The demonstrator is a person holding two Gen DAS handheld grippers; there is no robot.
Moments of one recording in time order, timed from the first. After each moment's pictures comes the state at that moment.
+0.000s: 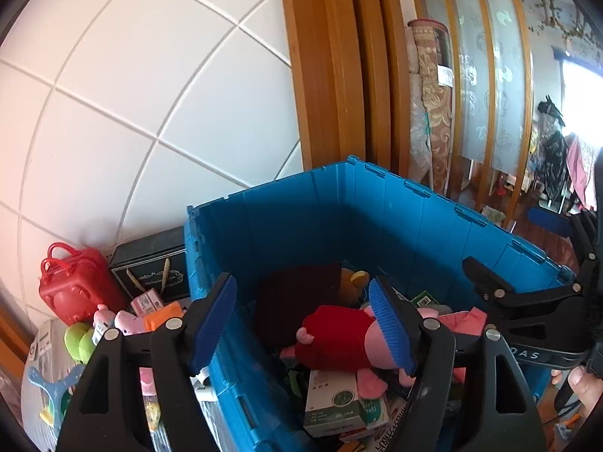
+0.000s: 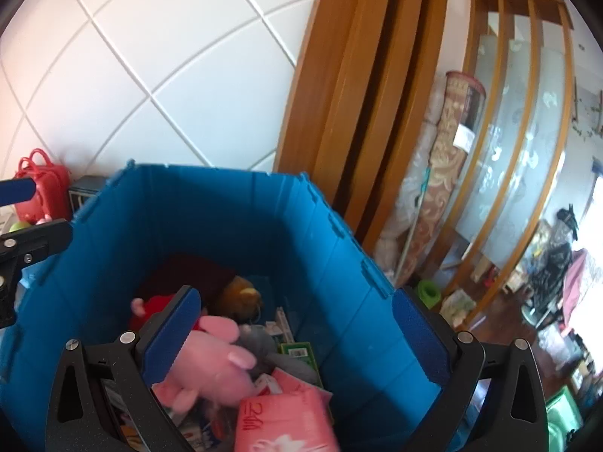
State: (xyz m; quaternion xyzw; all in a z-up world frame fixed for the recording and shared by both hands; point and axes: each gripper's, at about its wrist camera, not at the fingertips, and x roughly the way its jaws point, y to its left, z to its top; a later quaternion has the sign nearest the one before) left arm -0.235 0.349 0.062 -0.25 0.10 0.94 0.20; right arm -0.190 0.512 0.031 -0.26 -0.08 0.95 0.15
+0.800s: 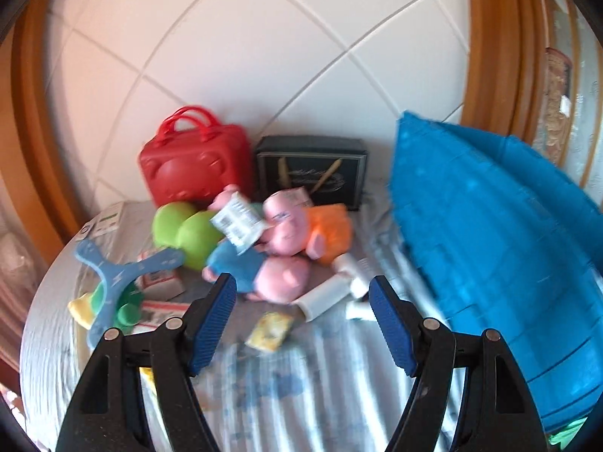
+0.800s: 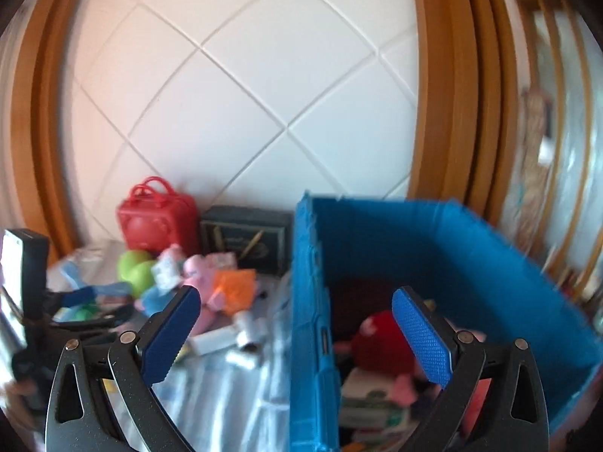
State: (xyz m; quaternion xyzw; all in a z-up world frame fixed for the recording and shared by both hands) left arm -0.250 0.058 -0.055 -0.33 0.01 0.94 0.02; right arm -0.179 0.281 0.032 -0.19 -0.05 0.98 0.01
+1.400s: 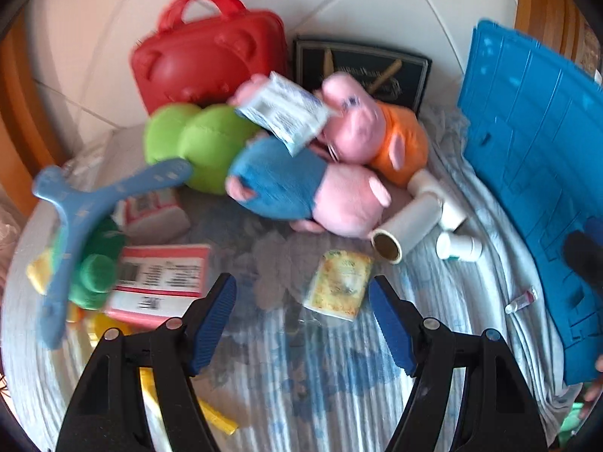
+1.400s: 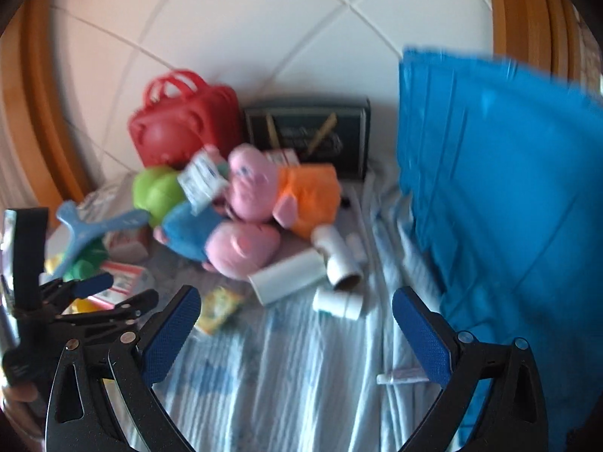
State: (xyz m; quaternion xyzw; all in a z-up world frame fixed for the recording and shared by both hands) left arm -0.332 -0.018 -0.202 -0.45 0.00 0.89 0.04; right arm -0.303 0.181 -0.158 -0.37 0.01 0.93 -0.06
